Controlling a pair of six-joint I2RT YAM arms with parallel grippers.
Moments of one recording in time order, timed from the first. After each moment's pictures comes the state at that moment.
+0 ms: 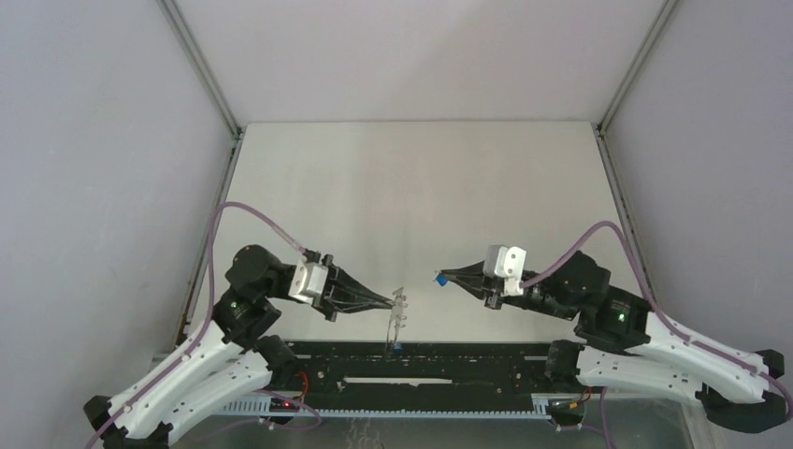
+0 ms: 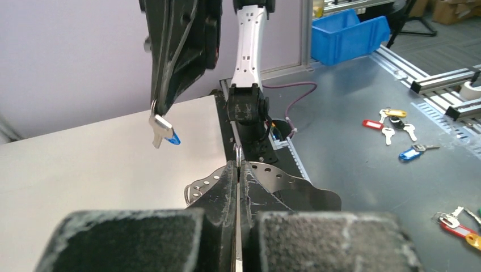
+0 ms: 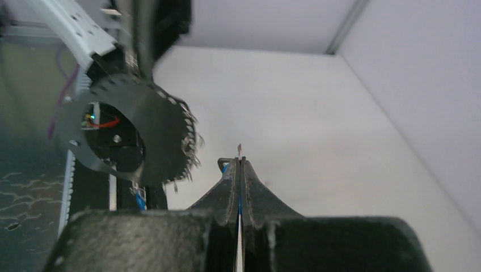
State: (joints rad) left arm -0.76 0.56 0.63 0.13 0.99 -0.02; right arm 1.15 0.62 0.77 -0.19 -0.08 -0.23
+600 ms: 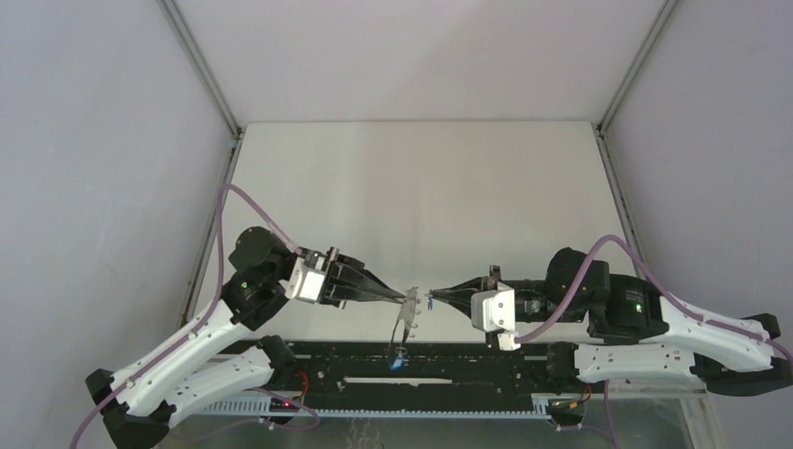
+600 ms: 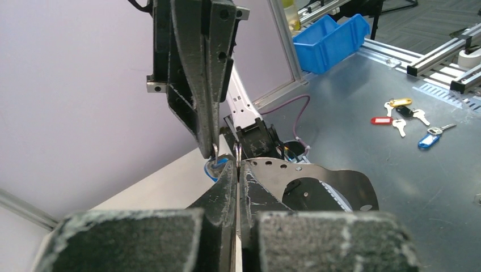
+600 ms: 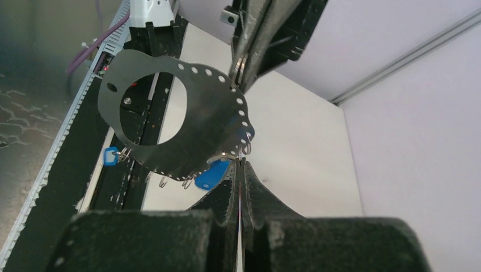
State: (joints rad) left arm -0.82 0.74 0.80 0.28 1.14 0.11; right arm 1.37 0.77 1.10 -0.47 -0.12 -0.61
